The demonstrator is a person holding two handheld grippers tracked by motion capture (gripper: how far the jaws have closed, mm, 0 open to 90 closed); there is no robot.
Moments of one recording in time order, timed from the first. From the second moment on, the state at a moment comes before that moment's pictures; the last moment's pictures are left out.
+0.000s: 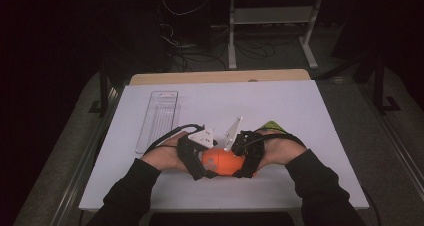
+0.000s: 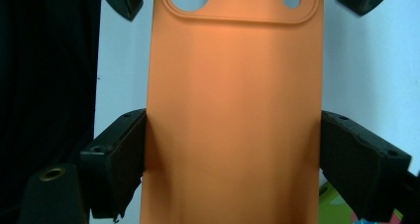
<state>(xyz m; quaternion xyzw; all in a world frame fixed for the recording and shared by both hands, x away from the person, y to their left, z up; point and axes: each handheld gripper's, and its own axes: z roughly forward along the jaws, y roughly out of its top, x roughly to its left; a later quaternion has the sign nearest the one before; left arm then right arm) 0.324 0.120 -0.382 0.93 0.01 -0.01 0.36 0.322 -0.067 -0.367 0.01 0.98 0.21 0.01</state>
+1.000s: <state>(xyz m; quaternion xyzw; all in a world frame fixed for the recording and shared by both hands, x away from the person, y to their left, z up) 0.322 0.119 -0.385 0.93 0.00 -0.04 0.36 0.317 -0.065 -0.361 0.00 0.98 0.22 0.02</state>
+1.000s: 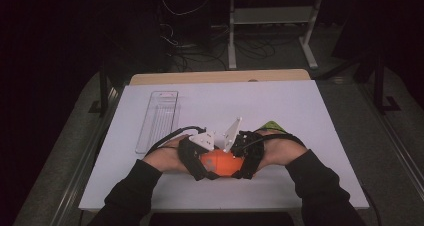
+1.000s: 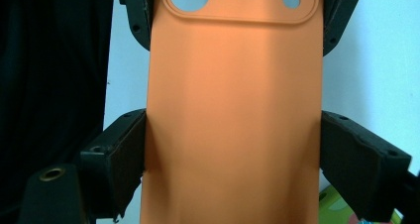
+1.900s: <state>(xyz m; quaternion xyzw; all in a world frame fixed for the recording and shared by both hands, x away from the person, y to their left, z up) 0.328 0.136 -0.386 0.94 0.06 -0.02 0.34 0.328 -0.095 -0.359 0.07 0.95 0.31 0.02</state>
